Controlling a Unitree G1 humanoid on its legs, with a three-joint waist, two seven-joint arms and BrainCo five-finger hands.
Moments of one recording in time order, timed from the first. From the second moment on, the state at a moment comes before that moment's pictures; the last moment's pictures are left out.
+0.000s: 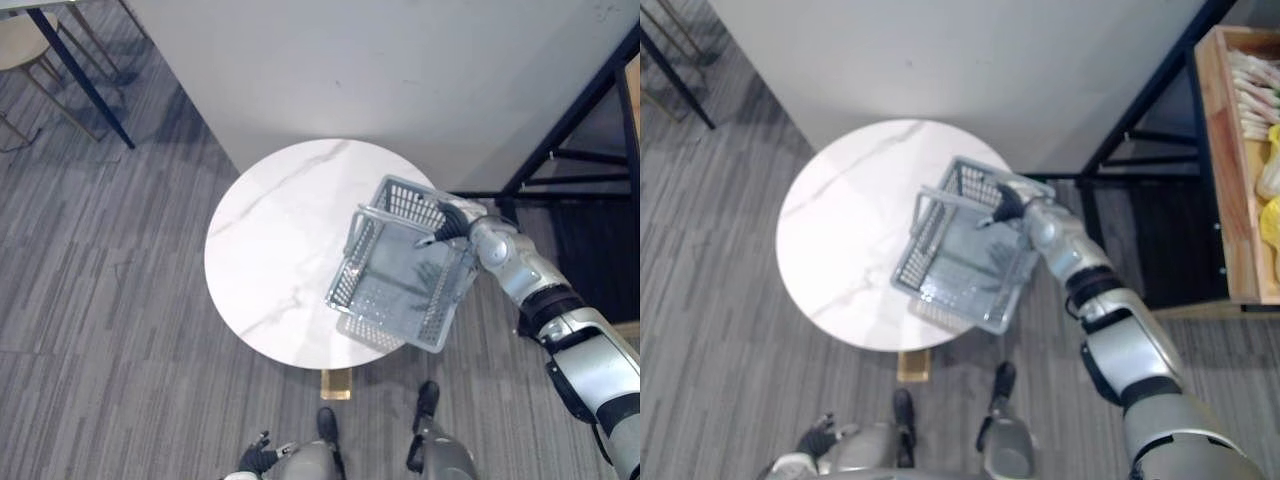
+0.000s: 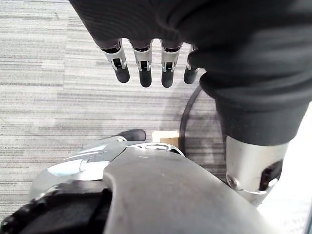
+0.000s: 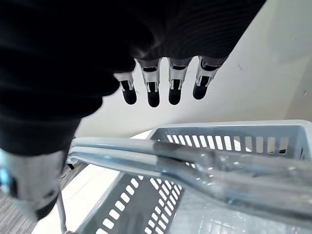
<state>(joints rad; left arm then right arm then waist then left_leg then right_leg) 0.07 0.16 -0.04 1.11 -0.09 -0.15 0.03 -0.91 -0.46 0.44 0.84 -0.52 -0.14 0.08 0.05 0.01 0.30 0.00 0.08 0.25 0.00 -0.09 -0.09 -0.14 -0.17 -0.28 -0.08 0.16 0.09</state>
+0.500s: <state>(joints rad) 0.06 0.16 -0.04 1.09 -0.11 -0.15 0.04 -0.96 -0.43 0.39 0.91 -0.55 -0.13 0.07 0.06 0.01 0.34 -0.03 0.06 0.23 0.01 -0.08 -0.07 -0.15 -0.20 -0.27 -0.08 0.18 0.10</state>
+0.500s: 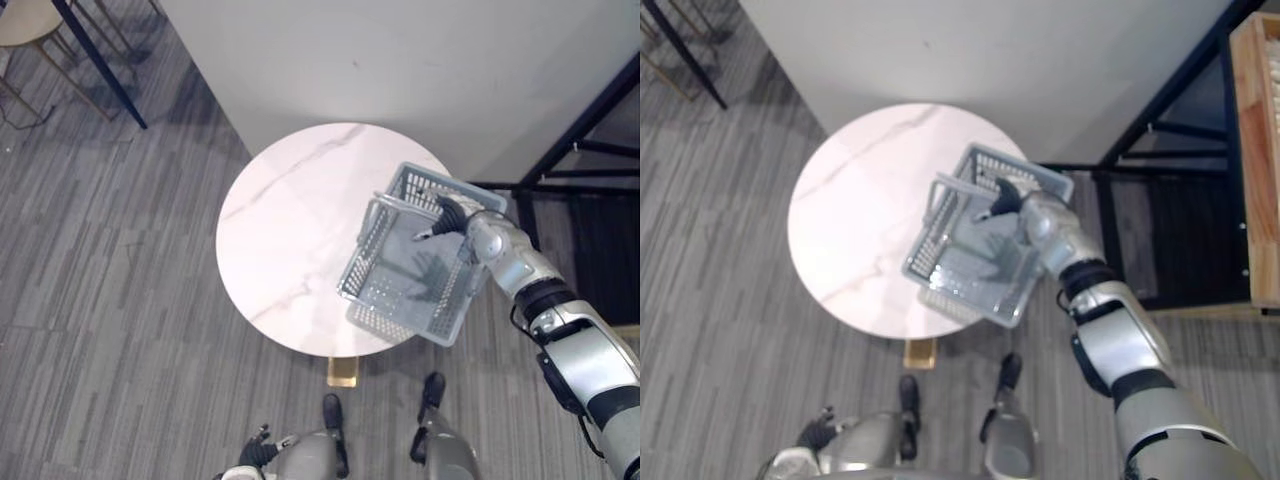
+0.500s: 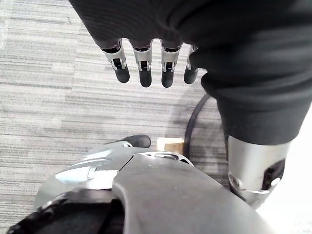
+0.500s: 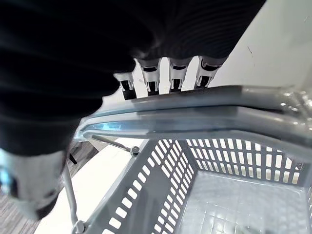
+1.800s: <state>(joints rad) 0.07 0.18 -0.03 1.07 -0.06 -0.16 0.08 -0.89 -0.52 0.68 0.68 -0.67 -0.20 0.10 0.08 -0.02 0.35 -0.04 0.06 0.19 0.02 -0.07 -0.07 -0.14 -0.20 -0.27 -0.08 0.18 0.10</state>
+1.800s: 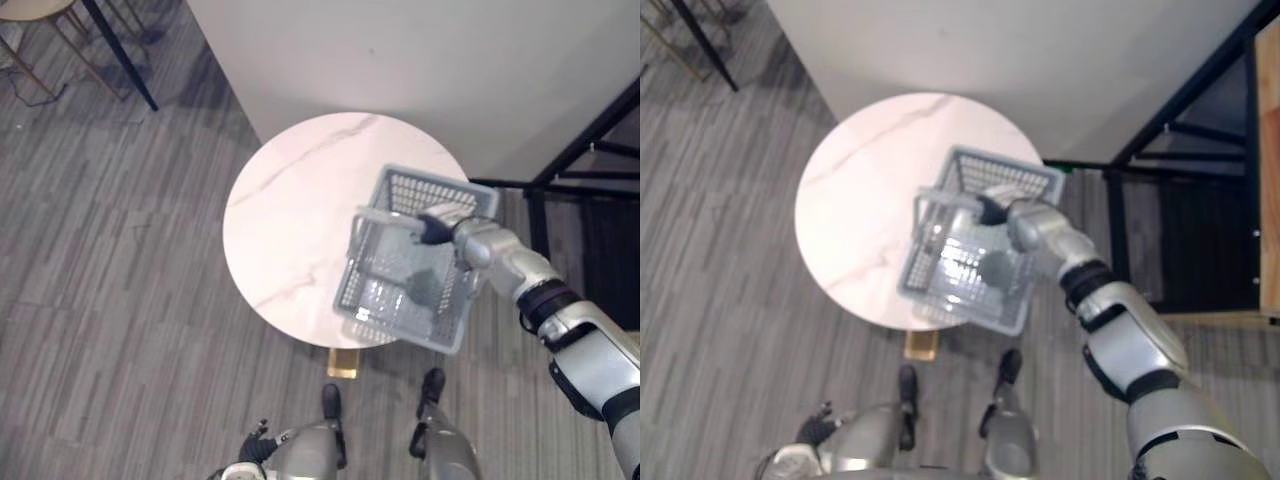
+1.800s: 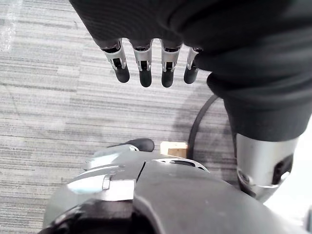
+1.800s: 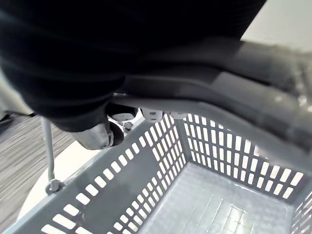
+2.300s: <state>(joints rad) 0.14 0.20 0.04 1.13 0.06 -0.14 0.08 -0.69 -0.86 0.84 0.08 -0.45 -0.36 0.19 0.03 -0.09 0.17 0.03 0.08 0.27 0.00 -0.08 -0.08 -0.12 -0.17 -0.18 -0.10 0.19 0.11</state>
